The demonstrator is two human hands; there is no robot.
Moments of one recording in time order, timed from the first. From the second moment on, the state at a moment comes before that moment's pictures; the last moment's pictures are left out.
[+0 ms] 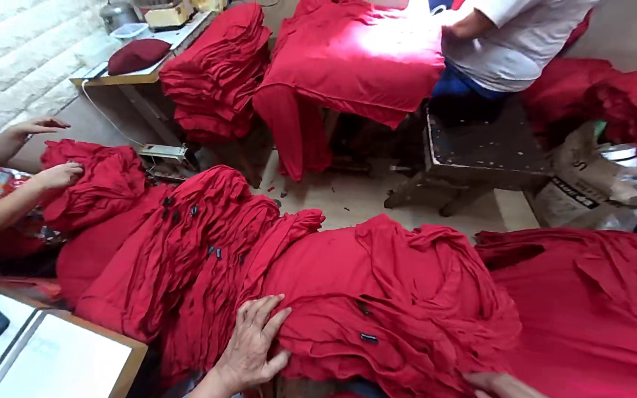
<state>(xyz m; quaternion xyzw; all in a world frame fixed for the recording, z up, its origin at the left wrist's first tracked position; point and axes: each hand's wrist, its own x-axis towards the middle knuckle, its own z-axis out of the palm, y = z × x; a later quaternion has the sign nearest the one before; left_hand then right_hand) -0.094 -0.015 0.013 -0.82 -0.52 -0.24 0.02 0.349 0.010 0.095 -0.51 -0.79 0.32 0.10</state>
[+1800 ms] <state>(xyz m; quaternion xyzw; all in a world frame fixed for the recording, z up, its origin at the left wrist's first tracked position) -0.110 0.197 0.063 -0.48 -0.81 -0.22 -0.26 0.165 0.078 0.017 -0.41 -0.80 0.26 0.36</state>
